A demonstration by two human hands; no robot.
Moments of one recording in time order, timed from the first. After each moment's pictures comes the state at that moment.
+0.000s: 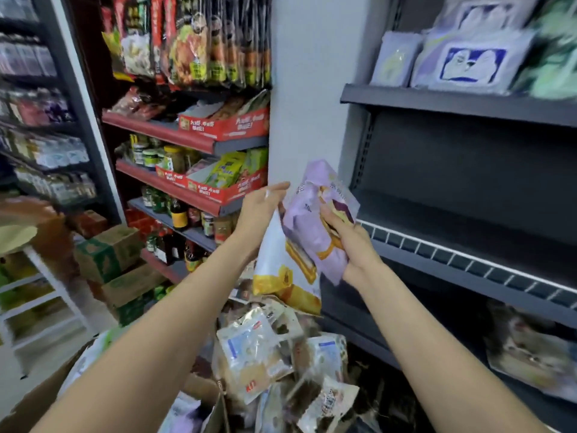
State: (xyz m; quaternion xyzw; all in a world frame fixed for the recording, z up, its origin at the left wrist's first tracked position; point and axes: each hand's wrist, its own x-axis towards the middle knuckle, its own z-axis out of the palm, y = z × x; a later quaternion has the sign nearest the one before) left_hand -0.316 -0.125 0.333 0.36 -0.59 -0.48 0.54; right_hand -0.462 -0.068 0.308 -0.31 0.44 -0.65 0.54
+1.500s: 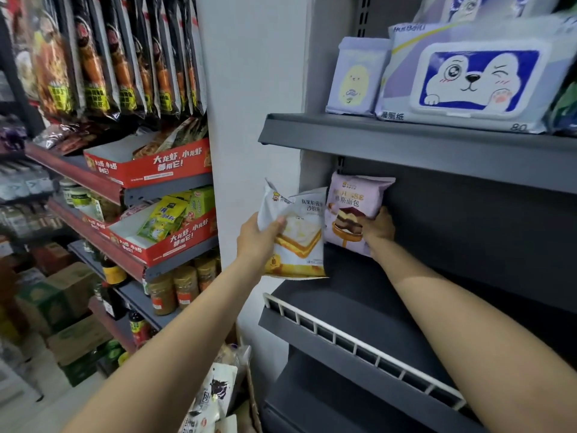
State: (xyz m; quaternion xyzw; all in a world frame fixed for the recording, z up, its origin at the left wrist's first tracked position) left_hand -0.496 -0.304 0.330 0.46 -0.56 -0.45 0.52; right_hand -0.711 -0.315 0.334 -0.35 0.74 -0.55 0.18
